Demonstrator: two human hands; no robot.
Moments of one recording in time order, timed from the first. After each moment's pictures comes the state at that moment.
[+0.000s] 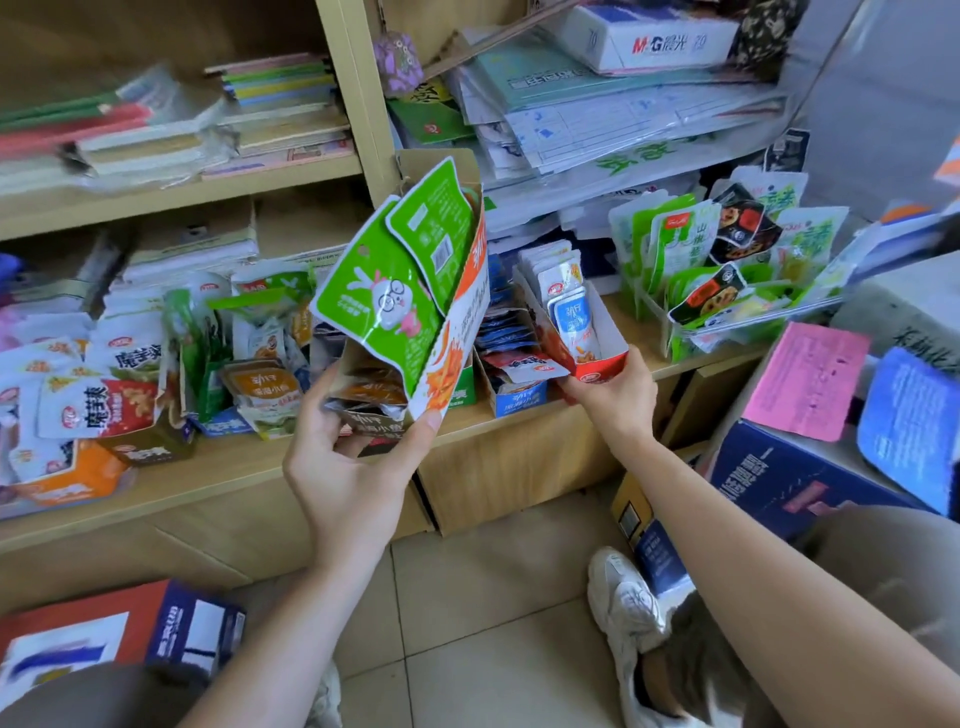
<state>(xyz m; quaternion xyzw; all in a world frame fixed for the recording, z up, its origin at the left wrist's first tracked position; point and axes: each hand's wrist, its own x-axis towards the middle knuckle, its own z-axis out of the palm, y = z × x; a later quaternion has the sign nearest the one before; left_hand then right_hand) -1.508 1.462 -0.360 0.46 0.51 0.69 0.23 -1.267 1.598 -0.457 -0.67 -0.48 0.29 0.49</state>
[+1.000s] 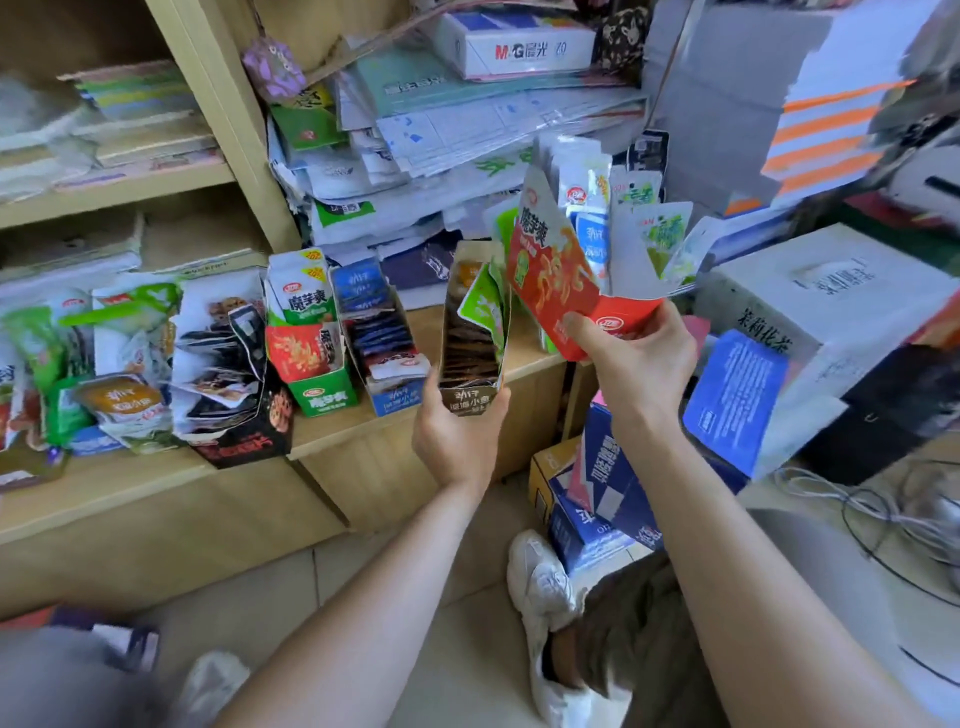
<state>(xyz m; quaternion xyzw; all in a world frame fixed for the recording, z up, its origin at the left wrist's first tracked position) -1.299 1.542 -0.461 0.46 0.66 0.57 0.16 -1.150 1.522 -0.348 -0.64 -0.37 0.23 0.63</state>
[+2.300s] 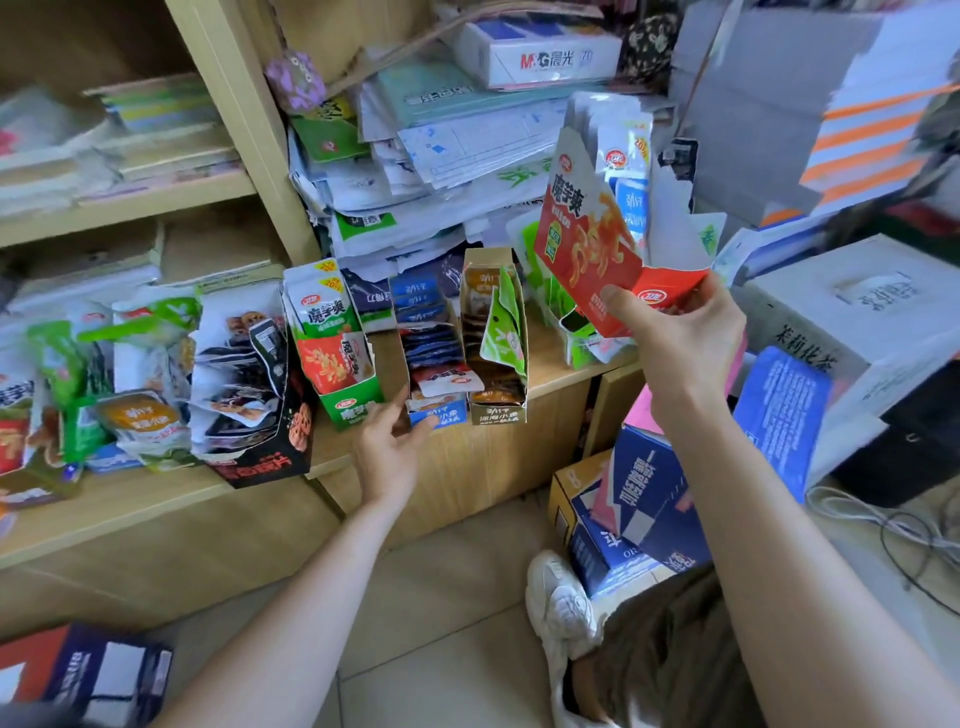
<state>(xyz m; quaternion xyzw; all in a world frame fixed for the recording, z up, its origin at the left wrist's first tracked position) -1.423 1.585 -0.502 0.59 0.64 0.47 0.17 -1.148 1.552 -0.325 -0.61 -0.38 0.22 0.66</state>
